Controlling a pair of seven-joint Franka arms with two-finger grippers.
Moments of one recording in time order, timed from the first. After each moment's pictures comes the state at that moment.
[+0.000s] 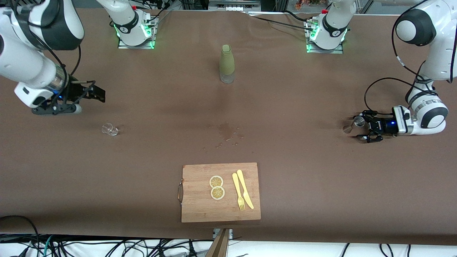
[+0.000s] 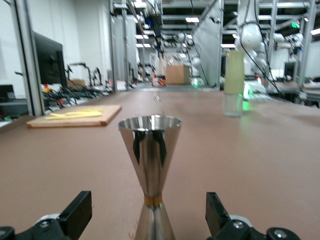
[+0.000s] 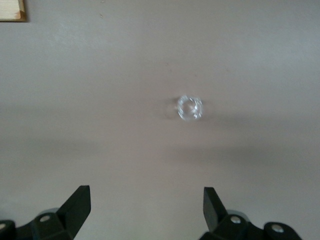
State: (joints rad) left arm 0.46 0.99 0.18 -1.57 -1.07 1.31 2.73; right arm -0.12 -0.02 0.19 -1.92 -0.01 1.79 0.05
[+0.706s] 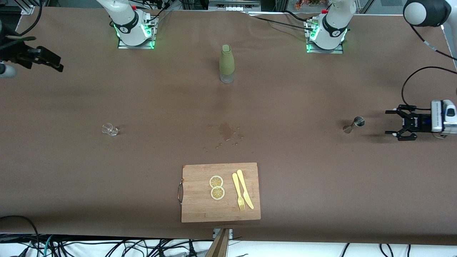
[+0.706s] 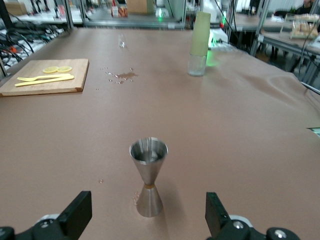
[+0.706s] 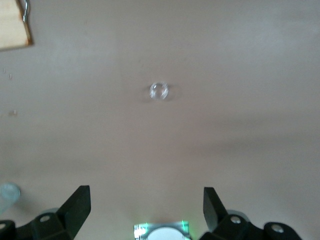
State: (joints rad) left arm 0.43 0.76 0.22 -1.42 -0.78 1.30 2.52; right arm -0.11 -0.08 0.08 -1.66 -0.01 1.50 0.08
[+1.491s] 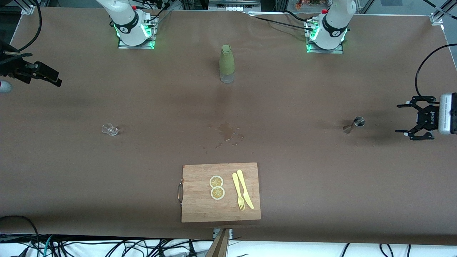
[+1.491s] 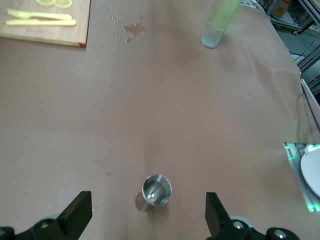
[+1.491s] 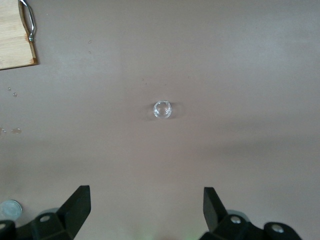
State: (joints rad) left arm 0.19 0.49 0.22 -1.44 -0.54 1.39 1.98; right arm -0.06 0.00 0.04 -1.61 0.00 1.55 0.08
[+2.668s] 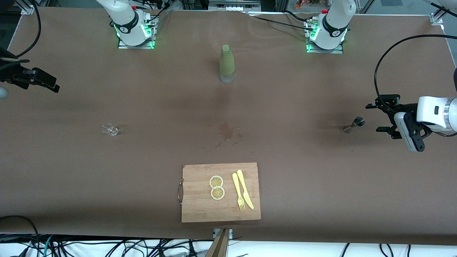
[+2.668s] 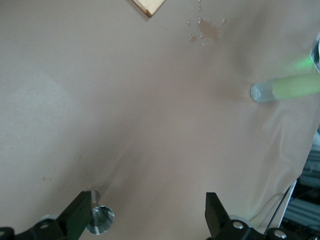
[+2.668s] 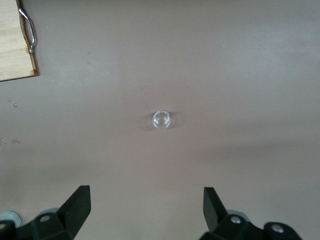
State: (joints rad) left arm -0.05 0.39 0.21 -1.41 -0.43 1.42 1.00; right arm -0.06 0.02 0.03 -1.59 0.00 1.59 0.08
